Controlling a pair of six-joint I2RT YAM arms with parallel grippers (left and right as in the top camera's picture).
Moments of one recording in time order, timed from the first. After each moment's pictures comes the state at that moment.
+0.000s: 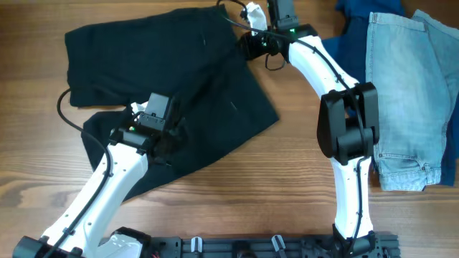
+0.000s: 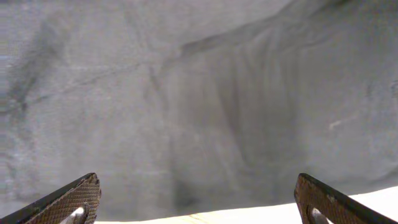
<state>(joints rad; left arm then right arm) -0.34 1.32 0.90 -0.86 -0.13 -0.74 0.29 2.38 1.97 -0.48 -0.48 -0.05</state>
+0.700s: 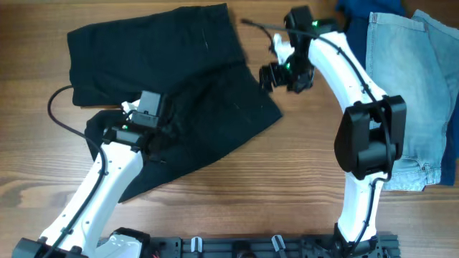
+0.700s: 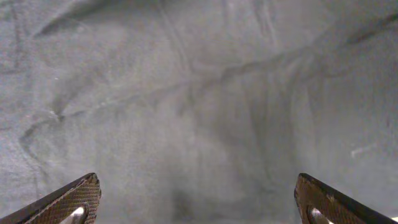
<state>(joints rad) -0.28 1.32 0.90 -0.85 -0.16 -0.74 0.24 2.19 1.84 -1.21 -0.30 0.01</state>
